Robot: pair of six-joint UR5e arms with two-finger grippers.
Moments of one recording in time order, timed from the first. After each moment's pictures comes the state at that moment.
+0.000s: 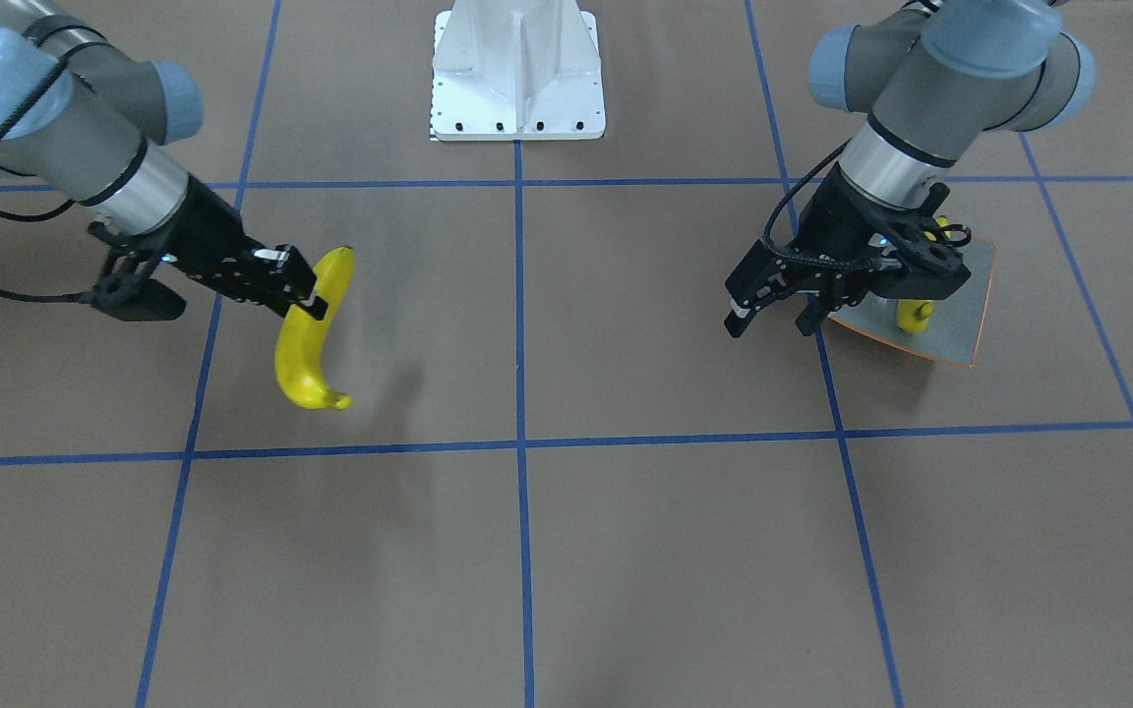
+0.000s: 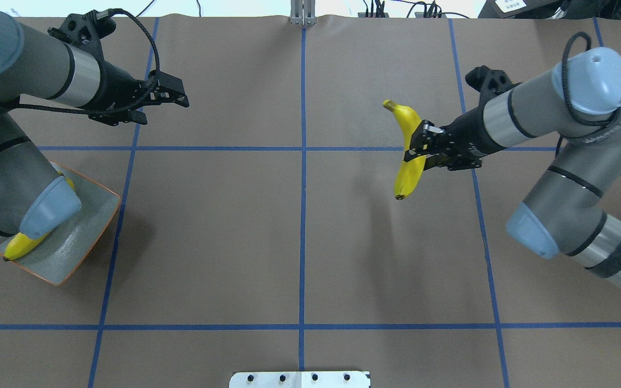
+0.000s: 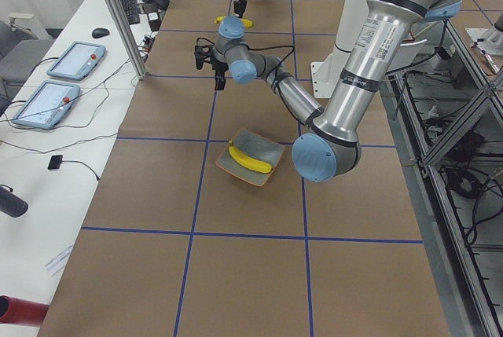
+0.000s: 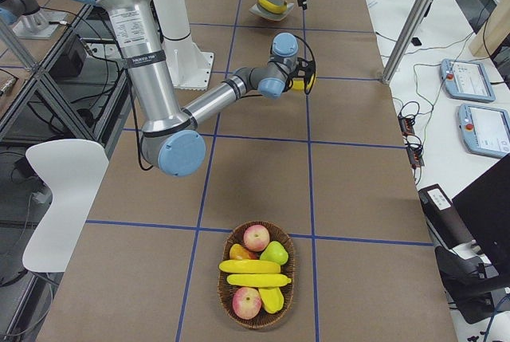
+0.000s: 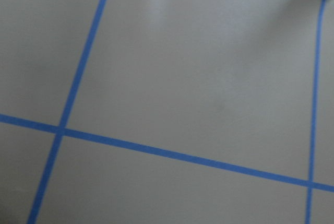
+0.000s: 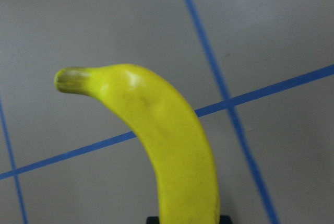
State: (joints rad) left arm -0.87 -1.99 -1.82 -2.04 -2.04 -1.36; right arm 0.79 -1.22 1.77 -0.97 2.21 1.52
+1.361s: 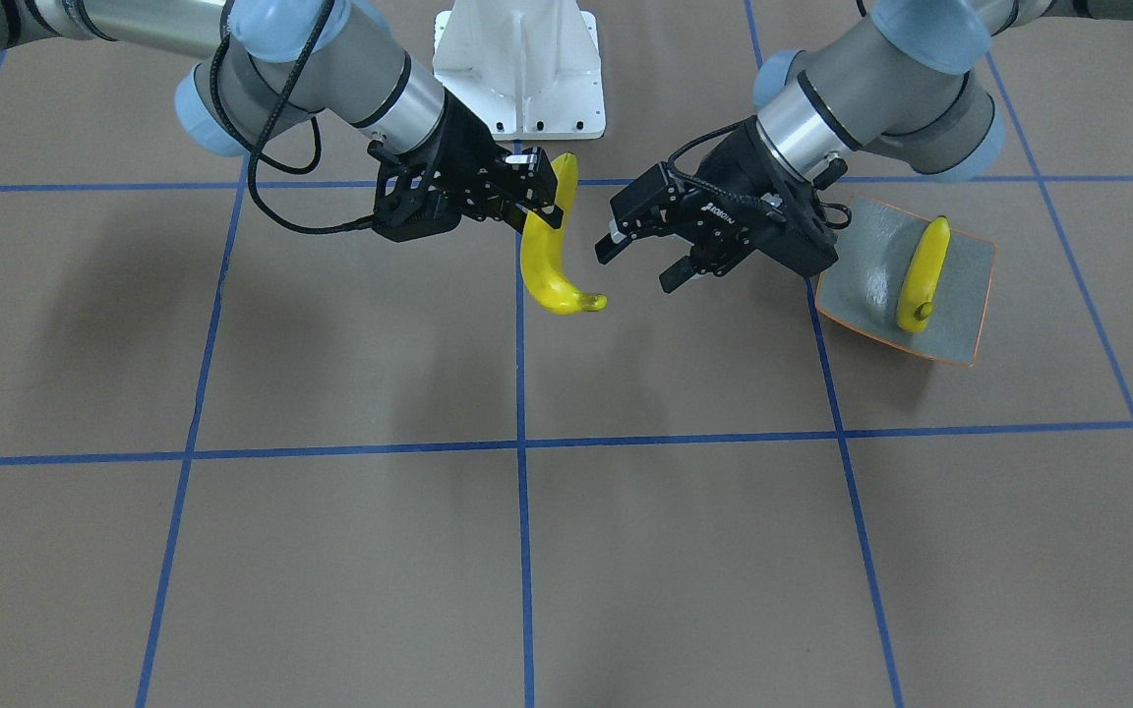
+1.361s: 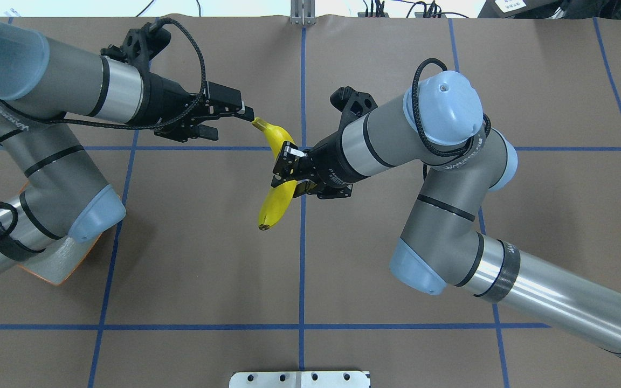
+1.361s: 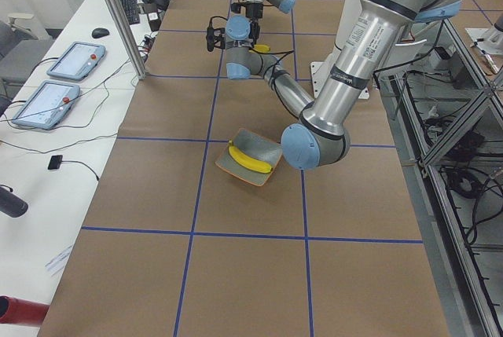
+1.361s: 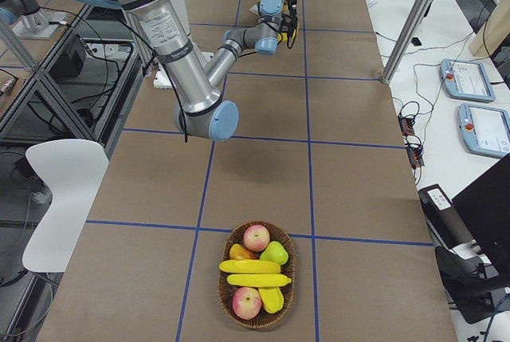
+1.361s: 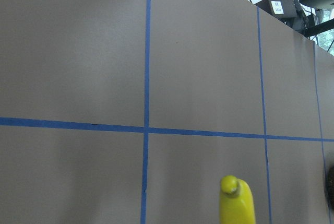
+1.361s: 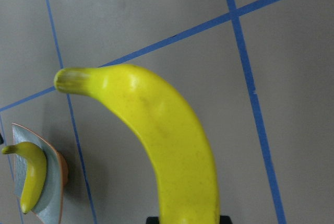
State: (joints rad) left arm -0.79 -2.09 -1.71 -2.41 -2.15 -1.53; right arm 0.59 -0.92 1.71 -0.96 2.10 1.72
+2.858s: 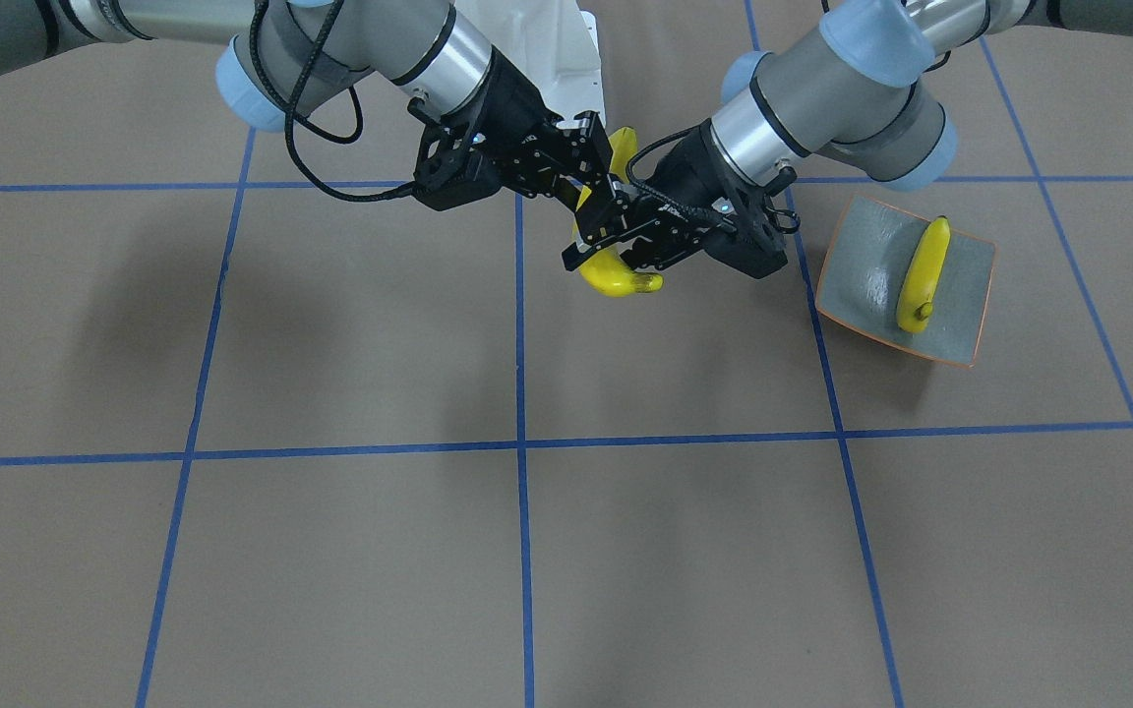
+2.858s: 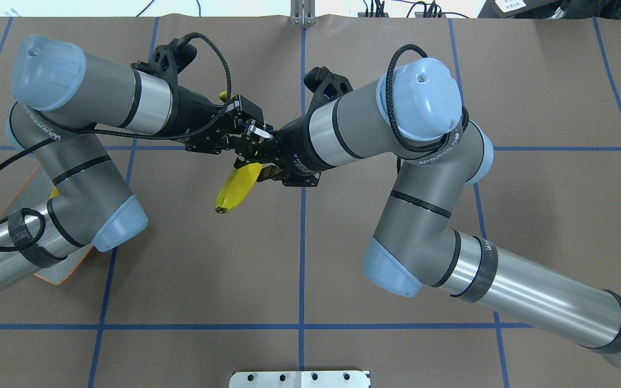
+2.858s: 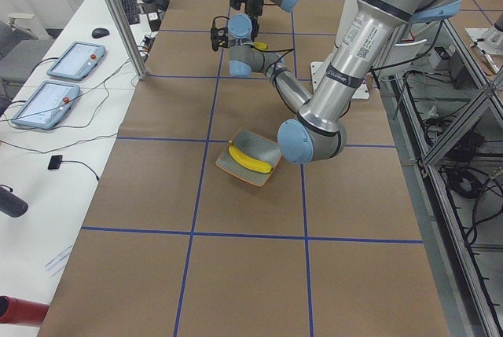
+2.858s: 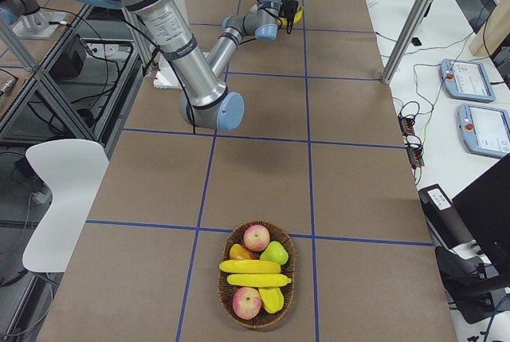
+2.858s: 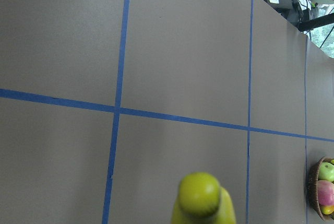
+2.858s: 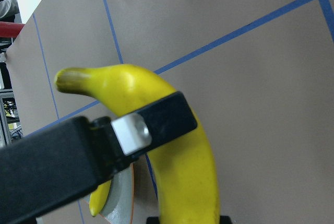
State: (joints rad) left arm -0.74 -2.13 -1.68 -2.41 -2.14 -1.61; right arm 0.58 -0.84 1.71 -0.96 2.02 1.80
